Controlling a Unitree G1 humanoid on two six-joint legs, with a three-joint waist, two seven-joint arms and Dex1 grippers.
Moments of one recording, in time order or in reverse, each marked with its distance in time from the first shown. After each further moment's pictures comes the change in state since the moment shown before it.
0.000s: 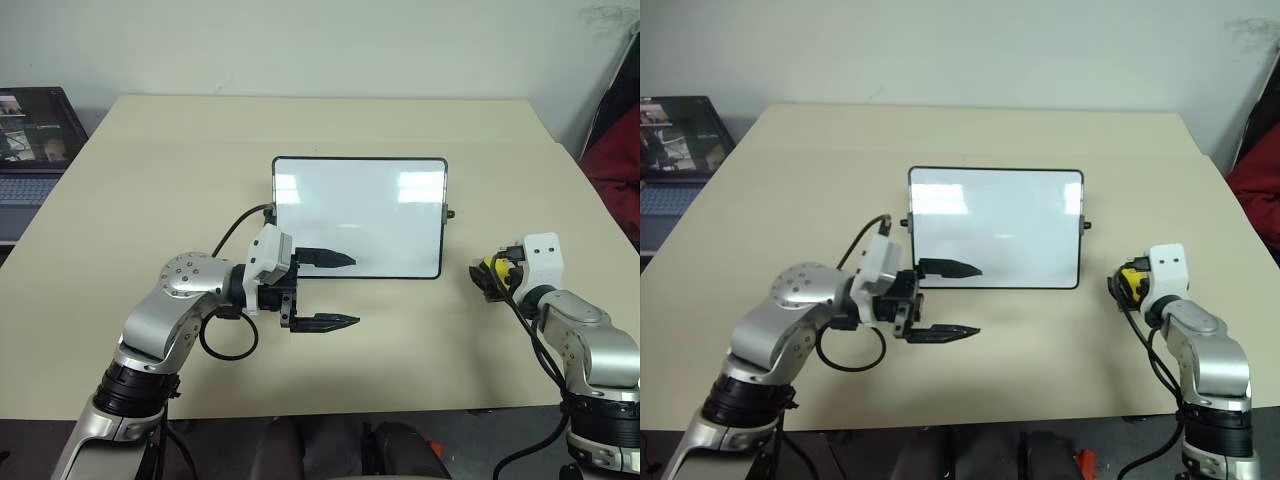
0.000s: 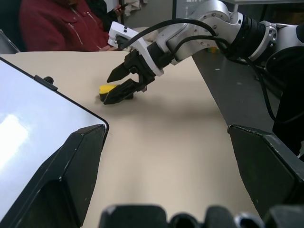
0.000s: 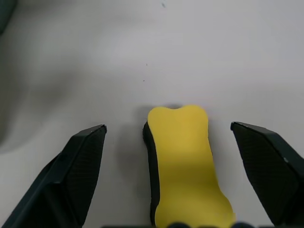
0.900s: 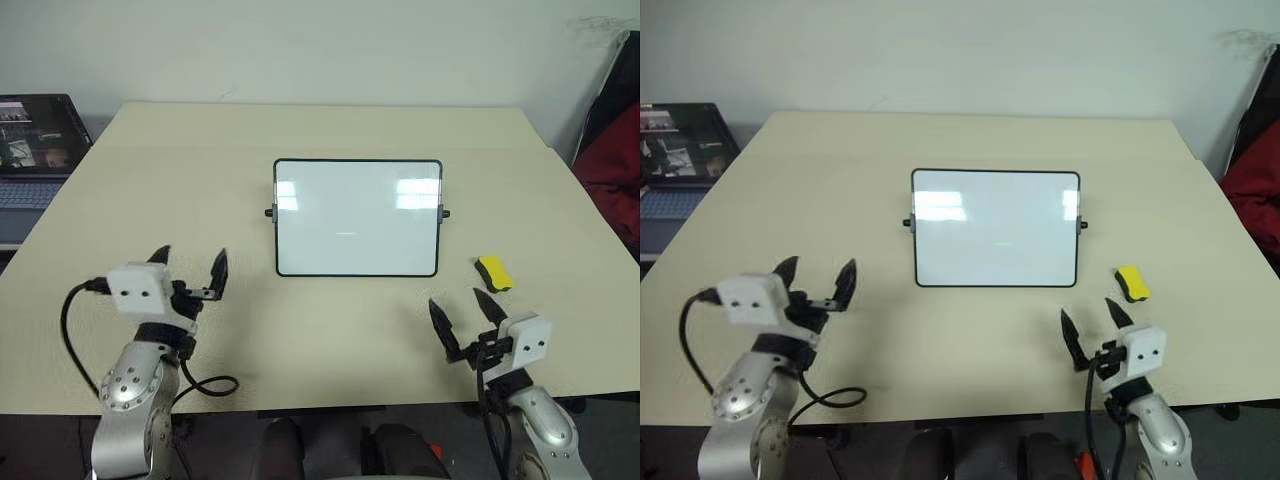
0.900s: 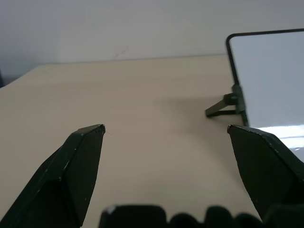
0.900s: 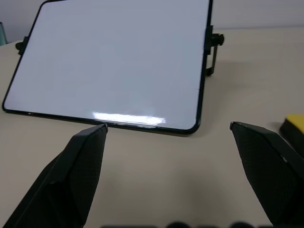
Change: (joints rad) left arm 0.570 -0.386 0.430 -0.224 0.295 -0.126 0.996; right arm 0.576 0.288 0.228 -0.122 0.039 -0.932 0.125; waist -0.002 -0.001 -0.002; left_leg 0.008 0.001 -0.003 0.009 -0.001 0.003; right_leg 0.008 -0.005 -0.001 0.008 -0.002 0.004
